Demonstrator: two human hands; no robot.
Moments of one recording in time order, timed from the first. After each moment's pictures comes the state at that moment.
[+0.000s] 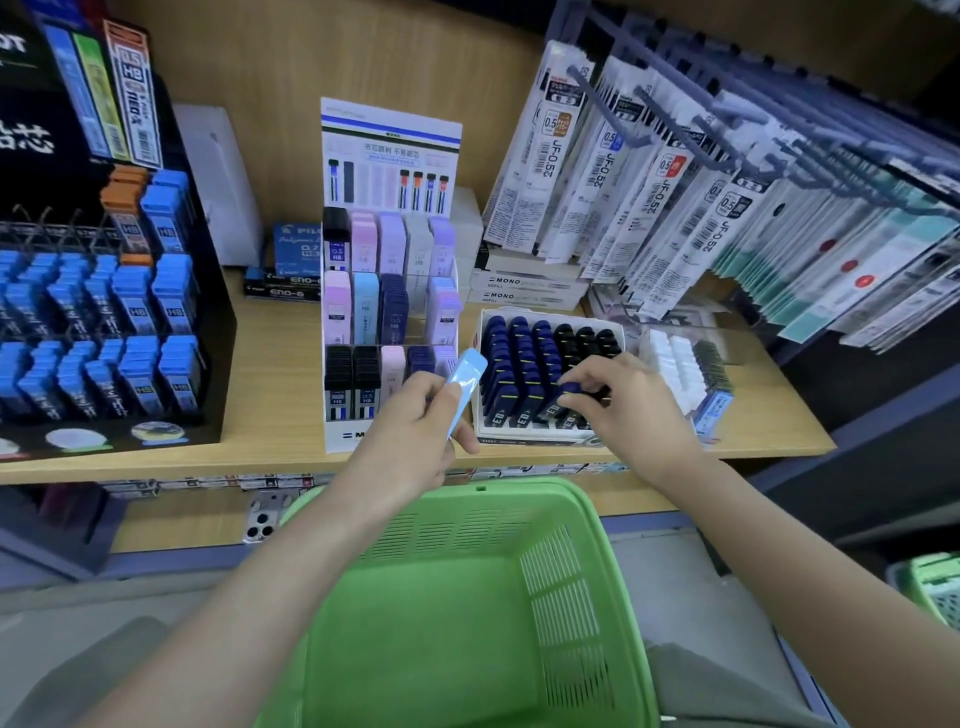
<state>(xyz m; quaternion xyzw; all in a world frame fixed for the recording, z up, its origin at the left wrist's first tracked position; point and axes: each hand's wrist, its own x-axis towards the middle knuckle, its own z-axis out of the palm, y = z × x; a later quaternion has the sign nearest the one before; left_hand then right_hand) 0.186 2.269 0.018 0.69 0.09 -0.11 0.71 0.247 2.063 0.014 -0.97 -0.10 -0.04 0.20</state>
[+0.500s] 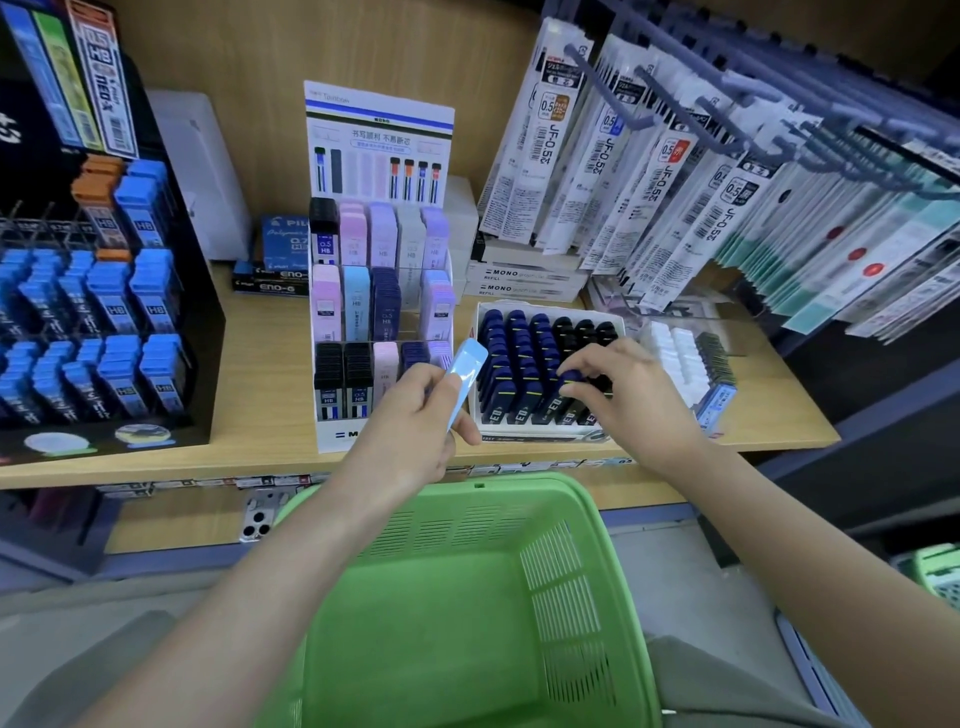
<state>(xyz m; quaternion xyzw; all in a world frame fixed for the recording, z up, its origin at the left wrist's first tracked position) 0.193 2.267 0.015 0.69 0.08 -0.11 0.71 0.257 2.055 0.011 -0.97 -0.14 -0.04 0.19</state>
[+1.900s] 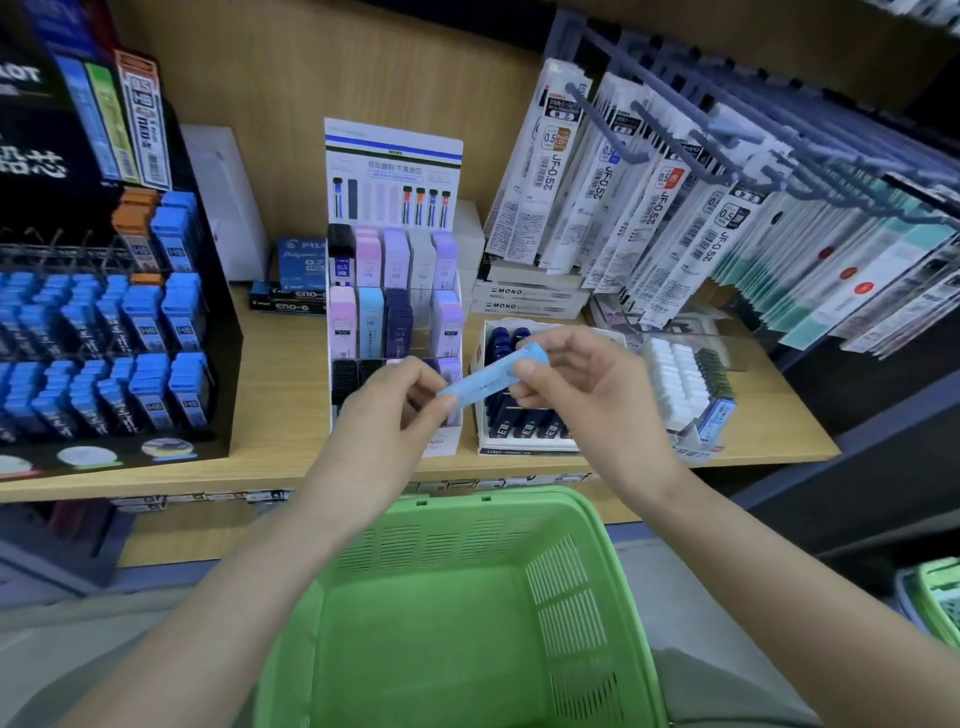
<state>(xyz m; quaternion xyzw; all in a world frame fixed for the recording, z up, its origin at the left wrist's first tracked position) 0.198 2.297 0.003 0.84 -0.03 0.07 0.54 0.215 2.129 0.055 -0.77 -0.10 -0.01 0.63</state>
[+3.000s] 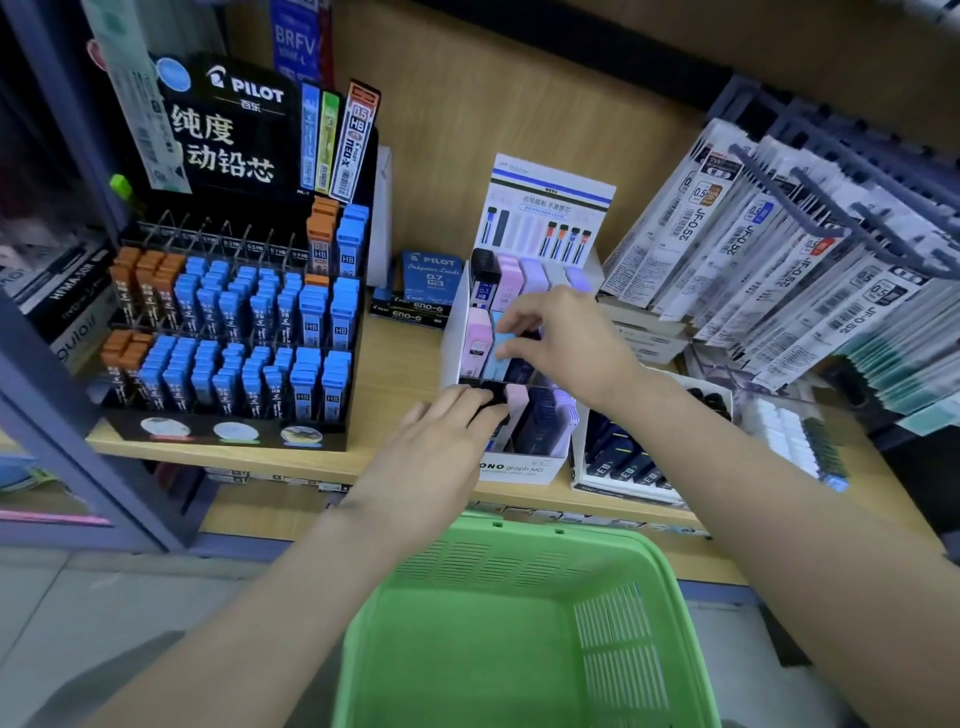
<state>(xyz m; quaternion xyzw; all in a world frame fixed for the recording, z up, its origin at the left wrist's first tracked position) 0.193 2.356 -0.036 0.95 -0.15 0.22 0.17 0.306 2.232 0.050 -0.94 -0.29 0.00 0.20</state>
